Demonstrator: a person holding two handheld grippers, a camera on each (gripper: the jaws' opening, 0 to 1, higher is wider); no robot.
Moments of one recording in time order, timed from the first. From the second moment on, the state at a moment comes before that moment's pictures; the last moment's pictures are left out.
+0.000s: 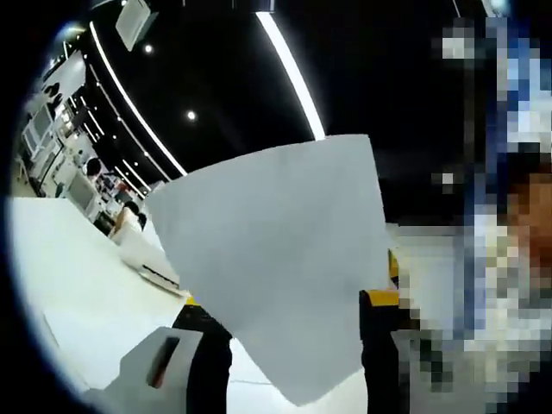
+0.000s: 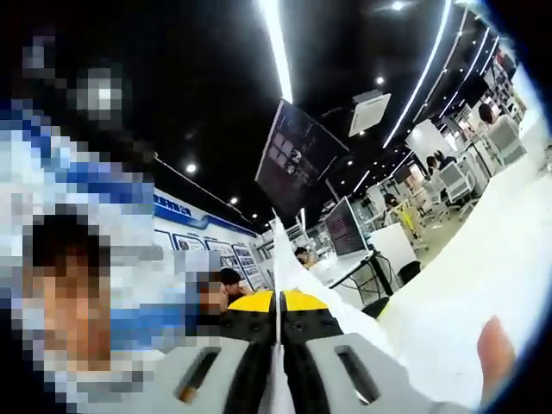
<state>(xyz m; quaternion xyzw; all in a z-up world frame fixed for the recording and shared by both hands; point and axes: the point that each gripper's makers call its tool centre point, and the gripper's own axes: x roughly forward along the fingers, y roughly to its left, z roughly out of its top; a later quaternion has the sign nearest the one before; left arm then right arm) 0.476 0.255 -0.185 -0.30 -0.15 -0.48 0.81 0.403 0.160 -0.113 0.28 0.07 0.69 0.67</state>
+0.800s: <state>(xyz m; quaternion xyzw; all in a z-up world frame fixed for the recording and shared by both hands) 0.416 0.256 -0.157 -0.34 -0.22 -0.58 0.71 0.460 0.125 -0.123 0.32 0.07 0.63 0.70</state>
